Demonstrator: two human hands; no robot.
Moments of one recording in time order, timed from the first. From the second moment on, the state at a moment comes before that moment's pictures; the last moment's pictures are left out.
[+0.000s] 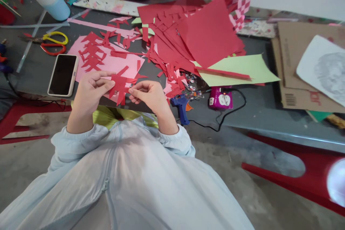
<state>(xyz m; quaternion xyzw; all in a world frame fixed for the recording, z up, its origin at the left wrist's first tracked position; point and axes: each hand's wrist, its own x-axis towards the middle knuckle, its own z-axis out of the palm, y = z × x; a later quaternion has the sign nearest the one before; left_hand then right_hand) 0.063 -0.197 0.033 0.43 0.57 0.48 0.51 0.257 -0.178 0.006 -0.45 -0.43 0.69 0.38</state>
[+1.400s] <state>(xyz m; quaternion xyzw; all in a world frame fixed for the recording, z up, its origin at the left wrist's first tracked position) 0.065 -0.200 0.037 0.40 0.57 0.40 0.59 0.245 -0.180 0.001 -0.42 -0.41 0.73 0.35</state>
